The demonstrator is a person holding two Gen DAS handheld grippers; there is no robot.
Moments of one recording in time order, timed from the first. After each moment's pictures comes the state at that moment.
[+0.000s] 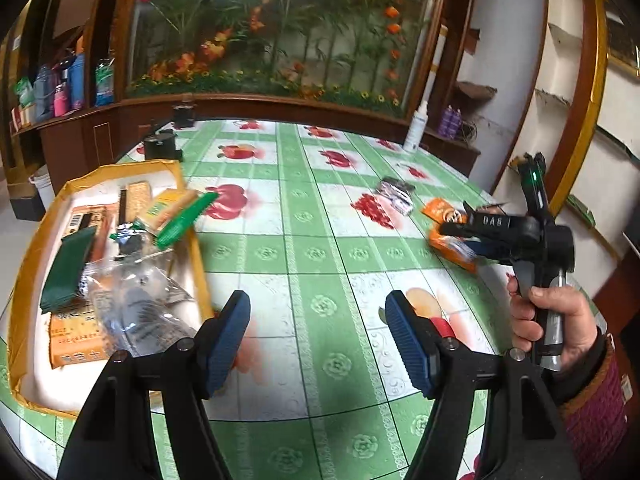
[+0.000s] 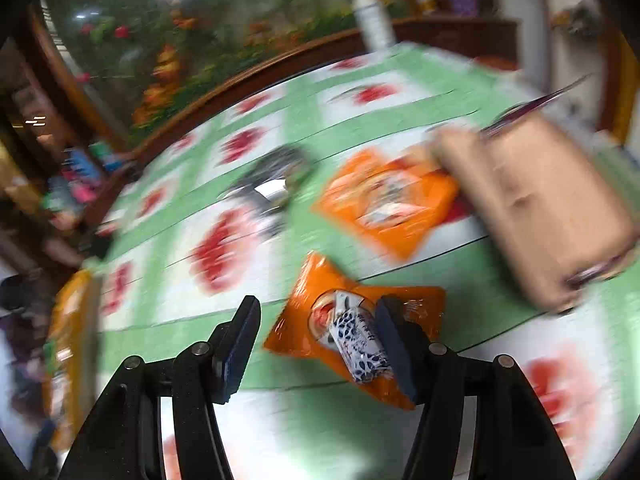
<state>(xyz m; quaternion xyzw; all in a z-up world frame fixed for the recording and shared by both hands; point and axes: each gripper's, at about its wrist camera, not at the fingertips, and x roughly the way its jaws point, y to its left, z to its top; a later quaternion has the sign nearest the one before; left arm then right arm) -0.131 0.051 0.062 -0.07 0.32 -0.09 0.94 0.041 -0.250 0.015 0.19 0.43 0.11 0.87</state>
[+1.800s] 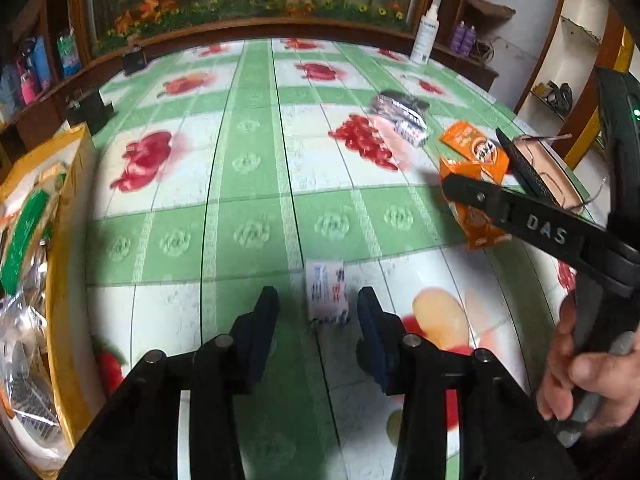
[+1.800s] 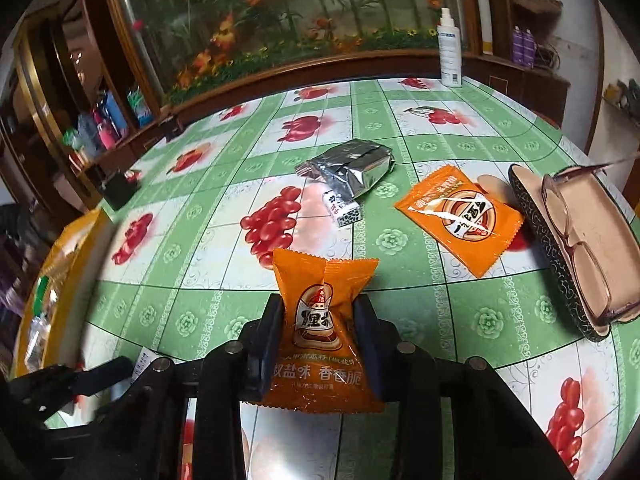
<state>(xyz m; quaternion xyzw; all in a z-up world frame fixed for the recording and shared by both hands) -0.028 -0.019 0.015 -0.02 0.46 -0.08 0.88 0.036 -0.200 0.015 0.07 0.41 0.12 0.90</state>
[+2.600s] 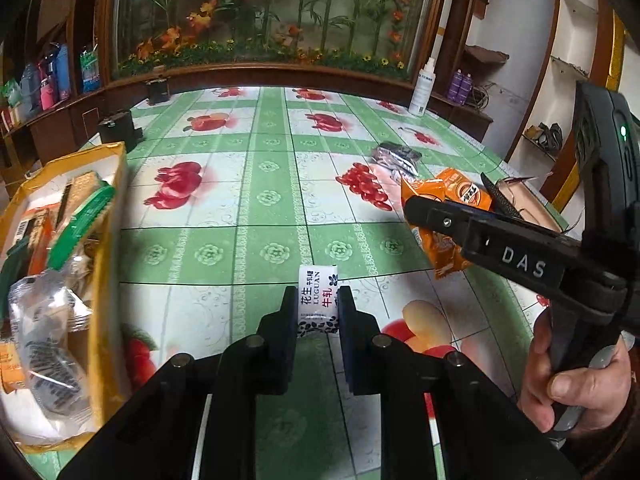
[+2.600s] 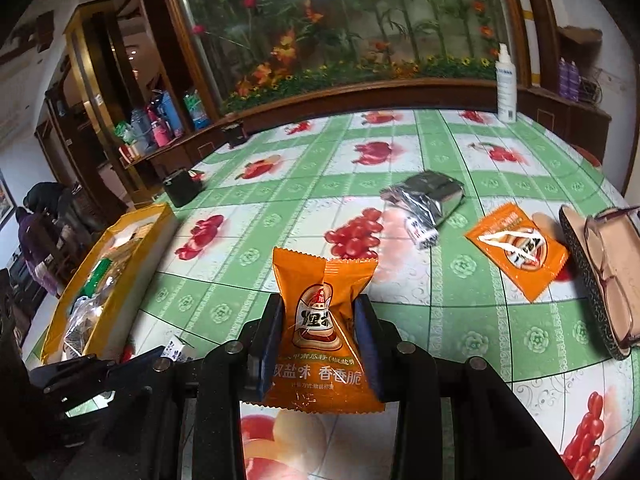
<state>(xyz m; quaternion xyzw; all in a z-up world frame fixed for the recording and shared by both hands) -0.064 0.006 0.038 -0.05 0.38 -0.08 0.92 0.010 -0.164 0.035 0.05 0.35 0.21 0.91</state>
